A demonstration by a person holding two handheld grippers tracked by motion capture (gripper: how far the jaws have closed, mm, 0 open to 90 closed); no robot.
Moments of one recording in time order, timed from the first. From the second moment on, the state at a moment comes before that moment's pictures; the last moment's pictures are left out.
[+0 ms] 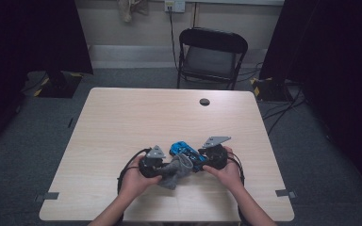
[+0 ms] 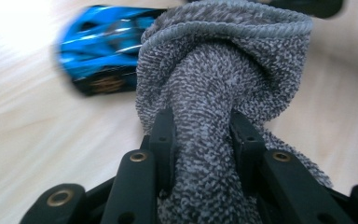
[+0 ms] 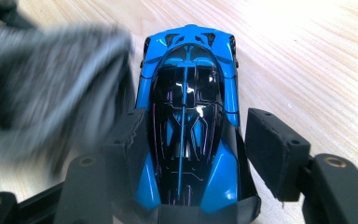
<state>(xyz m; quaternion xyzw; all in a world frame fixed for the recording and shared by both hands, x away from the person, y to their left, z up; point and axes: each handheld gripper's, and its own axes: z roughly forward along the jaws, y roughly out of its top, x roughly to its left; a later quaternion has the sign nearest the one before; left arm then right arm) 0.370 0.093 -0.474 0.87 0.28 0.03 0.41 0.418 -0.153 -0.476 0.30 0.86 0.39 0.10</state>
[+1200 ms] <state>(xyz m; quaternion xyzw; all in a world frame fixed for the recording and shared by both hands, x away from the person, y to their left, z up) 0.407 0.113 -0.482 0.85 0.34 0.05 0.39 0.418 -0.153 -0.476 0.30 0.86 0.39 0.10</state>
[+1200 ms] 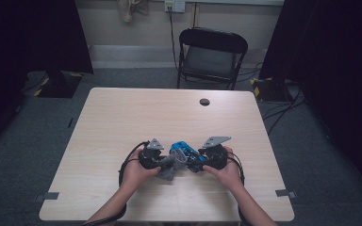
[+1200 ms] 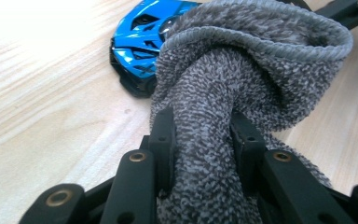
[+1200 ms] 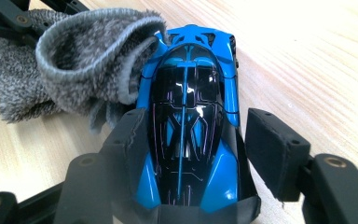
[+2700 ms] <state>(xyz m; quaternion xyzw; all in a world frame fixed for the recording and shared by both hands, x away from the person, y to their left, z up) 0.372 0.102 -0.467 0.86 0.29 0.03 0.42 0.419 -0.154 -0.477 0.31 0.86 0.40 0.09</state>
